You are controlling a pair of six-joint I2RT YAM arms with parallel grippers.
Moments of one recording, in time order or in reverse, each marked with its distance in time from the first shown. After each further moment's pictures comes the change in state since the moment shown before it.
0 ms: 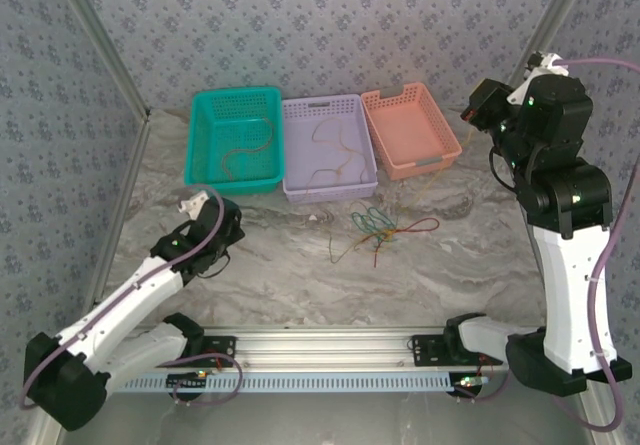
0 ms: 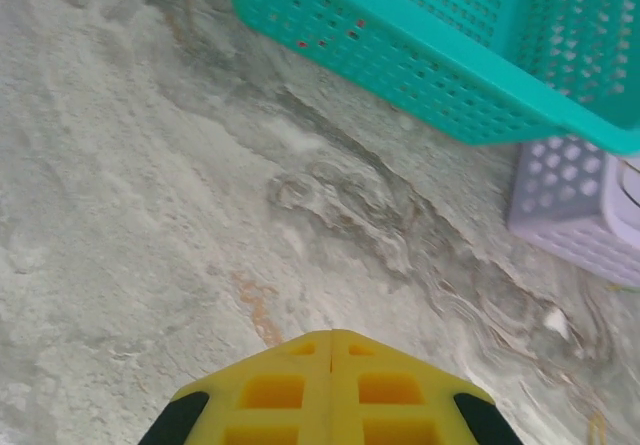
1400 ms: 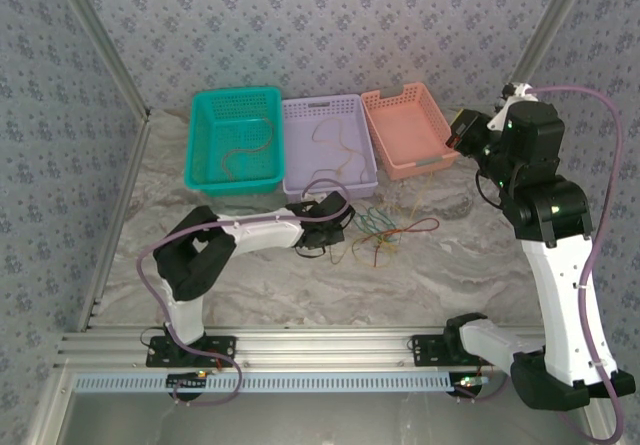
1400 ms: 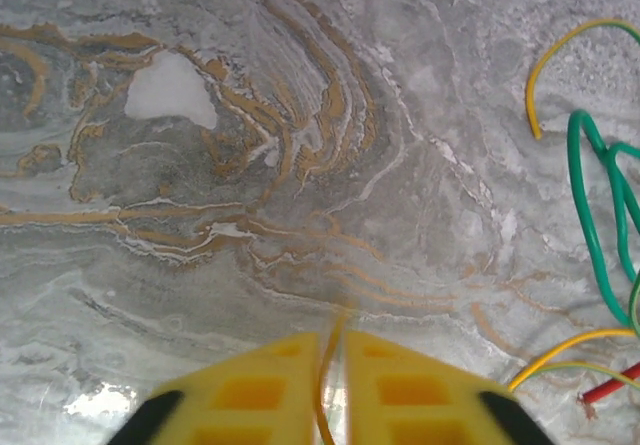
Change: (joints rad) left arm -0.364 0.947 0.490 0.220 0.151 -0.073; right arm -0.007 -0.121 -0.288 0.068 -0.103 0.027
